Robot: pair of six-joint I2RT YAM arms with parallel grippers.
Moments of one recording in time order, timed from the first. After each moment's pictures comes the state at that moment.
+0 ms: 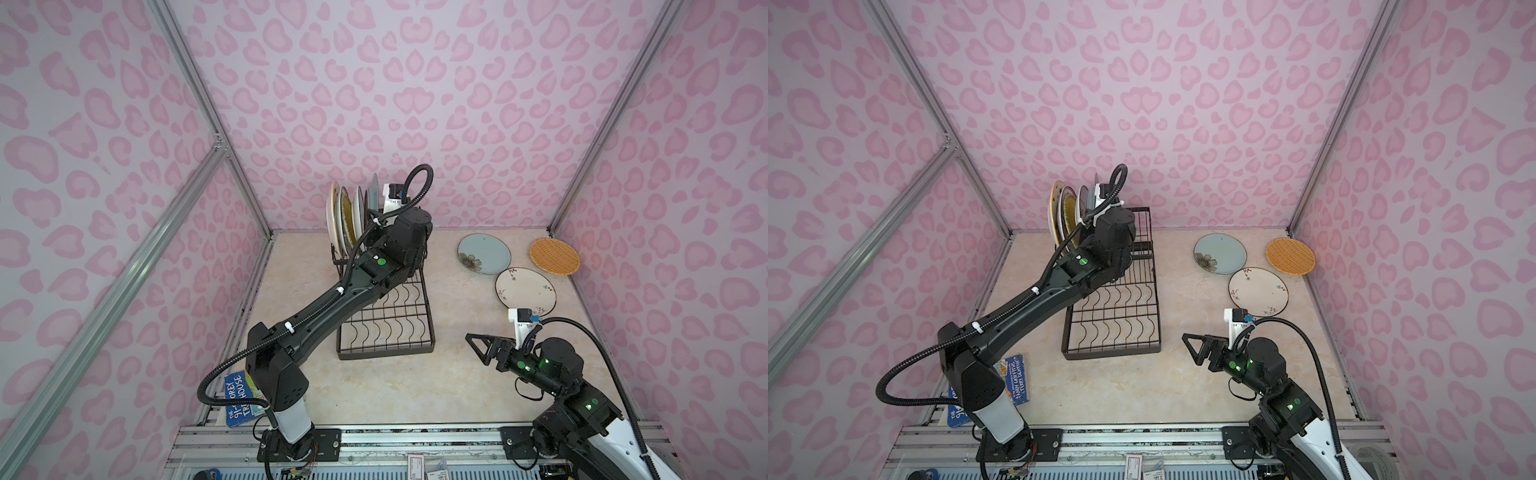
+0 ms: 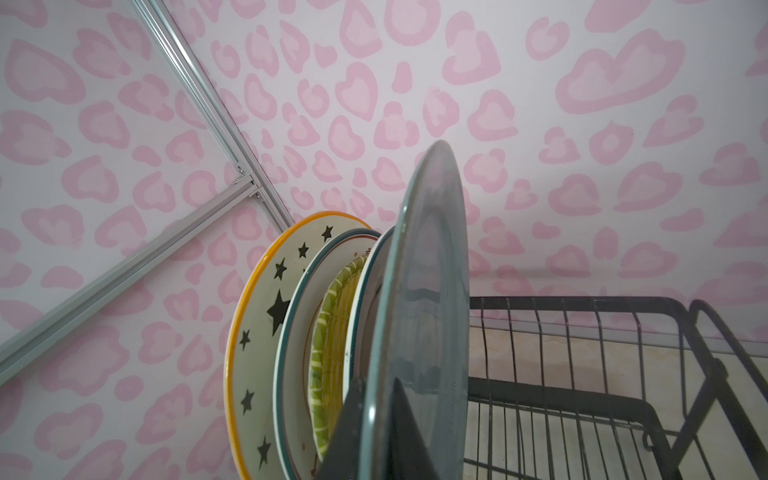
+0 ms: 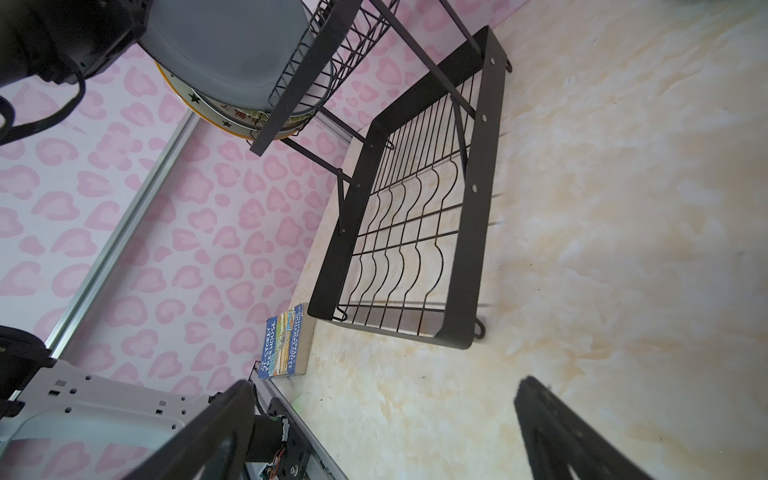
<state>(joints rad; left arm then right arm) -0.79 1.73 1.75 -0.27 -1.25 0.10 0.54 0.38 0.35 -0.26 -0.27 0.84</state>
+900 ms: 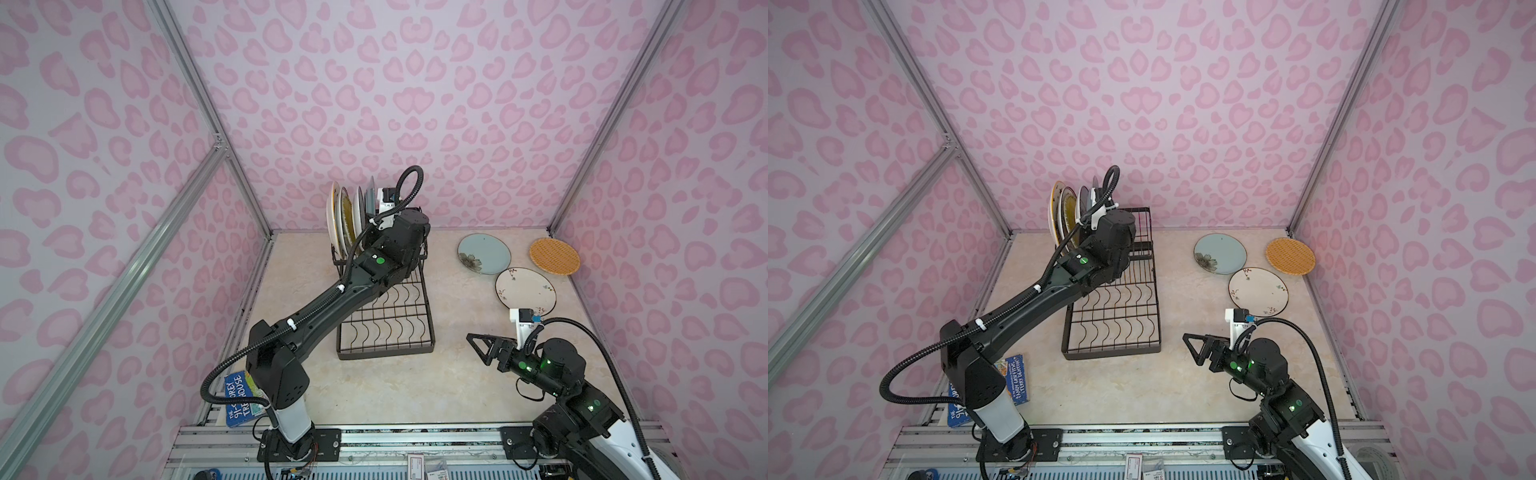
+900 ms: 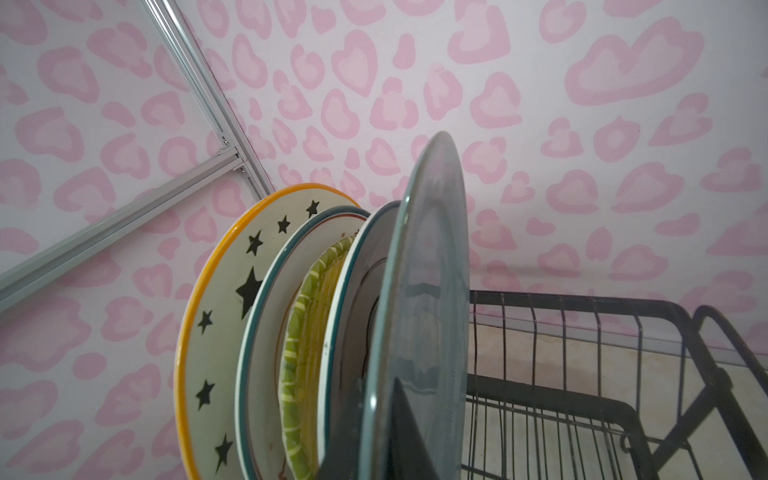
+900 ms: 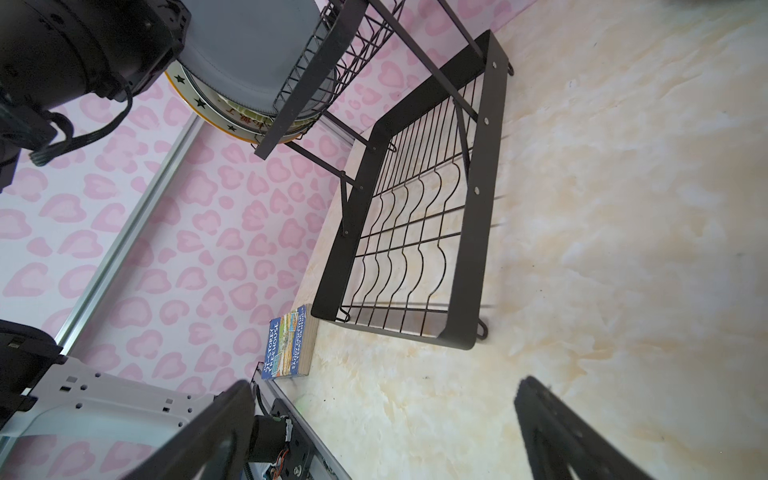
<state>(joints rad) -0.77 1.75 1.72 -0.33 -1.20 -0.05 0.54 0.37 0.36 -0.28 -0.27 0.83</state>
